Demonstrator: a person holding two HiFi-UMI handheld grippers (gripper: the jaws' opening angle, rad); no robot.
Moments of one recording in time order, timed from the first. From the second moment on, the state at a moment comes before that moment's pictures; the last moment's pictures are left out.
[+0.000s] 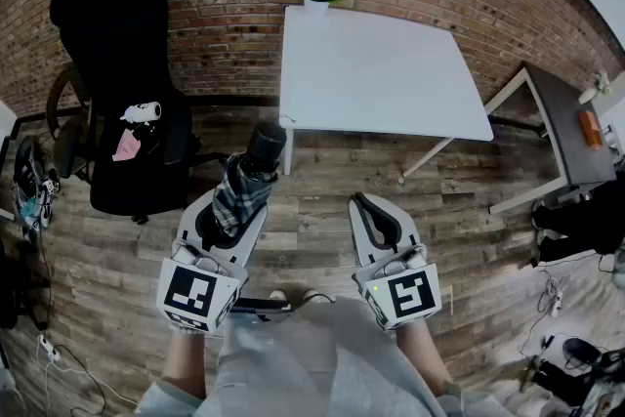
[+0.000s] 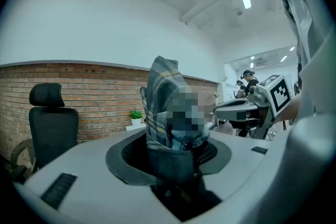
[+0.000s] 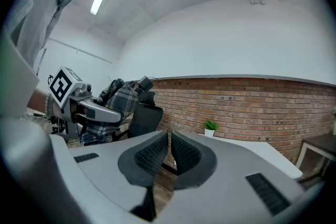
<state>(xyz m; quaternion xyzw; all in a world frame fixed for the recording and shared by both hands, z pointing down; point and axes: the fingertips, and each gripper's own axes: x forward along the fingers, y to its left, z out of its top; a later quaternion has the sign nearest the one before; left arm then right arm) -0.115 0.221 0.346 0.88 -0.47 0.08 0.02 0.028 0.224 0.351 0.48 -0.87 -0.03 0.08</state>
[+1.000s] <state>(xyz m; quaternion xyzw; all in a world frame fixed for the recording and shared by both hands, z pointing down) -0.141 0.223 0.338 0.89 -0.46 0.08 0.00 0.003 0.229 0.347 0.49 -0.86 -0.03 0.08</state>
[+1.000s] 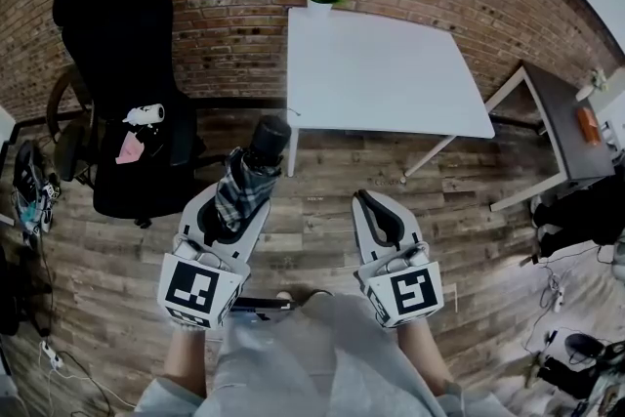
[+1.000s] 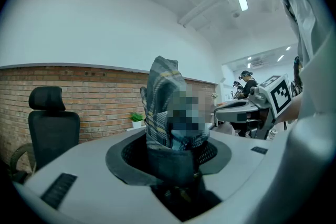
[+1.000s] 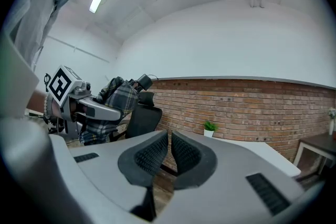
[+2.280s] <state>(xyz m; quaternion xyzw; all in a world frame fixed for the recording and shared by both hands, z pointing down) -0.112 0.082 0.337 0.88 -0.47 0.07 0.00 0.029 0.078 0.350 0.48 -0.88 -0.05 0.06</state>
